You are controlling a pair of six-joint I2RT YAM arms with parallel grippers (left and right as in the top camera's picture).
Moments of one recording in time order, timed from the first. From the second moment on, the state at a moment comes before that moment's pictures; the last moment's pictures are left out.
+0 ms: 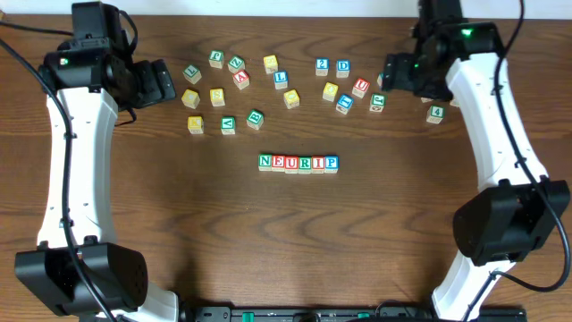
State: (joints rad) left arm 0.10 1.70 1.74 -1.16 -0.03 -0.26; right arm 0.11 1.97 1.95 -1.21 -0.01 0.30
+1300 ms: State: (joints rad) left arm -0.13 2.24 1.97 -0.98 -0.07 -0.36; right arm 0.10 1.97 1.95 -1.26 -0.01 0.28
